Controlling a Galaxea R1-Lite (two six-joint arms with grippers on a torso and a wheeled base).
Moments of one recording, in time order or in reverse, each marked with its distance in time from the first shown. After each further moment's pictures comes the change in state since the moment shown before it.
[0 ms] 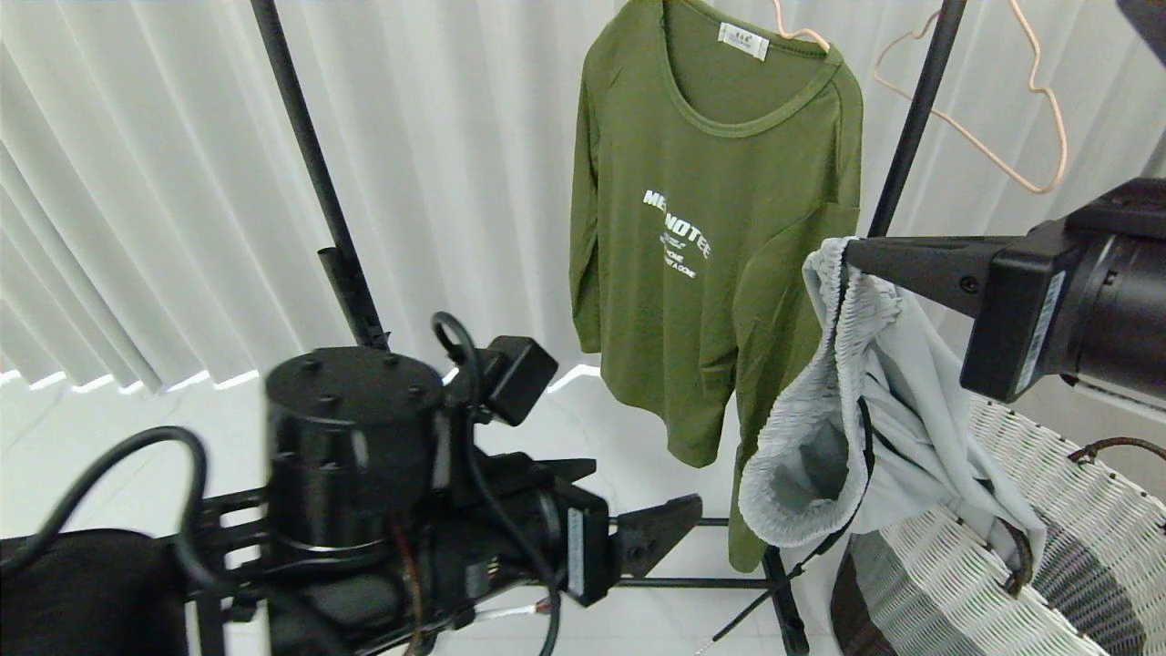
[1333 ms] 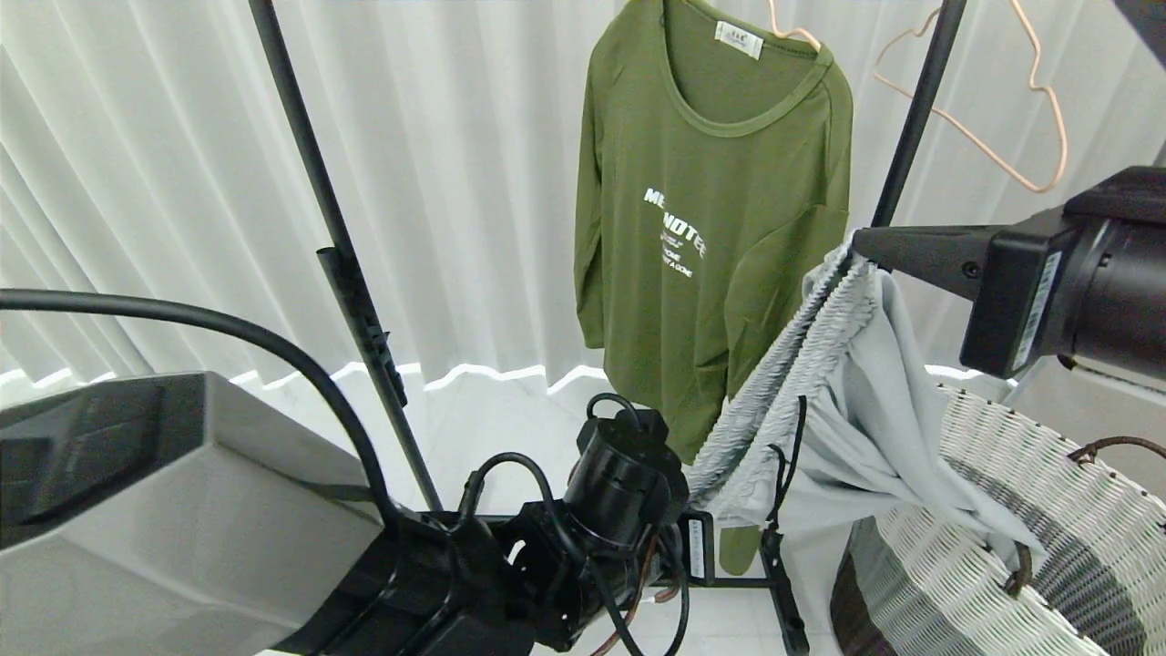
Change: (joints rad) left arm -0.038 0.433 -0.209 -0.002 0.187 -0.130; right arm -0.059 0.001 -0.007 -0.007 0.034 0.001
